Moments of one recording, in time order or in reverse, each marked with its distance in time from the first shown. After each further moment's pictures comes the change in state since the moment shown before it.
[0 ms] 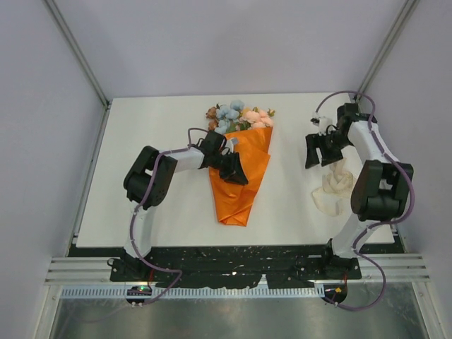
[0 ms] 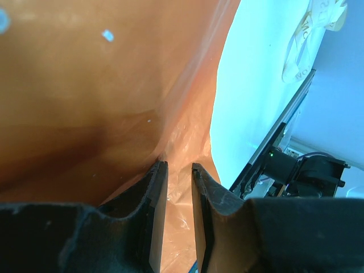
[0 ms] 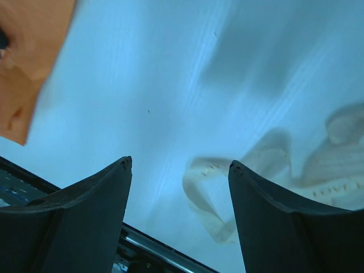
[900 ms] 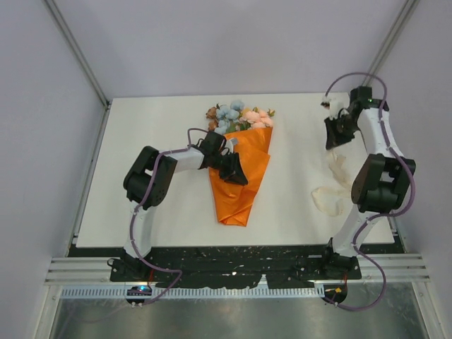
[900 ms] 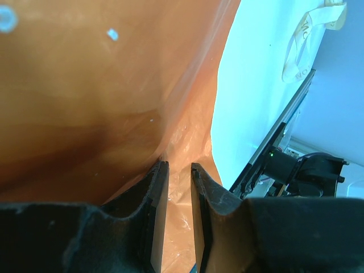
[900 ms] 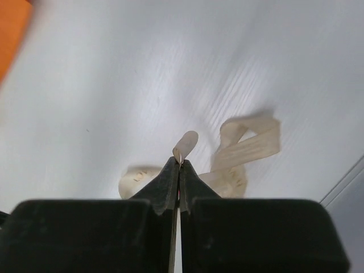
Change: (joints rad) left arm -0.001 0.000 -0.007 0.010 0.000 -0.002; right arm -0.092 0.040 0.115 -0.042 0.203 -0.176
